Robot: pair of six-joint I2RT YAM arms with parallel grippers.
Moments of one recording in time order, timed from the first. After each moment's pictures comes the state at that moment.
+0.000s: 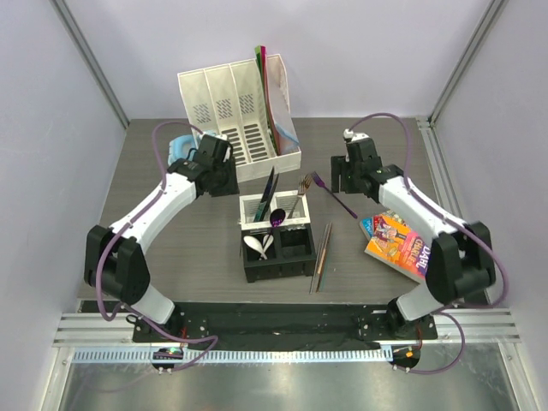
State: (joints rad) left arm -0.42 1.56 1.29 -0.65 -0.05 -0.46; right arm 0.35 1.48 1.14 -0.44 0.15 0.23
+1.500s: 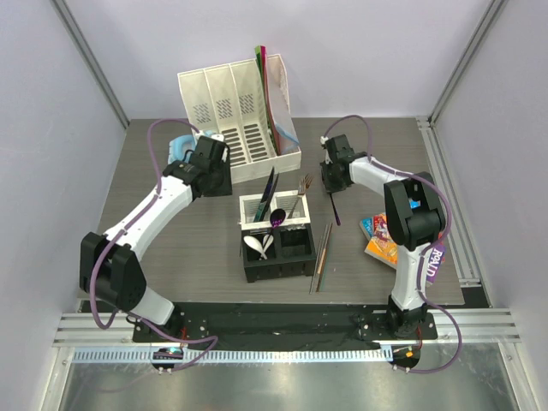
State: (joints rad) left arm -0.42 1.51 1.29 -0.68 -0.15 -0.39; right arm 0.32 2.03 1.41 -0.43 0.05 0.12
